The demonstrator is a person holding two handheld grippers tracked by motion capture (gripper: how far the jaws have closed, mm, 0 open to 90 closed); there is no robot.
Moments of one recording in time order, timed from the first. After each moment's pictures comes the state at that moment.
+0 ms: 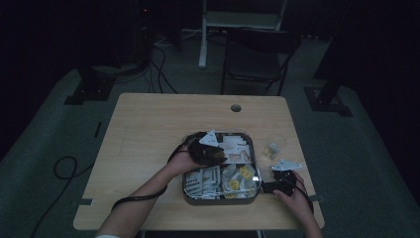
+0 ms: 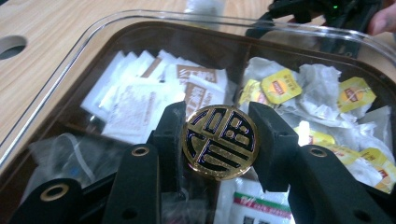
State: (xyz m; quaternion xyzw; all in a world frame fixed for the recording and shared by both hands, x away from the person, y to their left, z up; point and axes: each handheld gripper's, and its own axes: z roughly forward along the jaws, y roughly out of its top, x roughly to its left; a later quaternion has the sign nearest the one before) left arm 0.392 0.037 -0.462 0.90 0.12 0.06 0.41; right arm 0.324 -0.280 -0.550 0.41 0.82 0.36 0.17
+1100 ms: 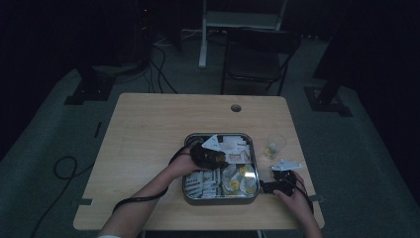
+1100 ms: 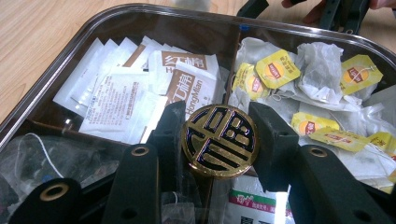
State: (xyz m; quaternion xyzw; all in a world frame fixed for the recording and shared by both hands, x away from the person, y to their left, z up) left arm 0.393 0.033 -0.478 0.91 0.11 0.05 0.40; right arm 0.324 -0.280 -0.550 0.41 0.82 0.36 0.17
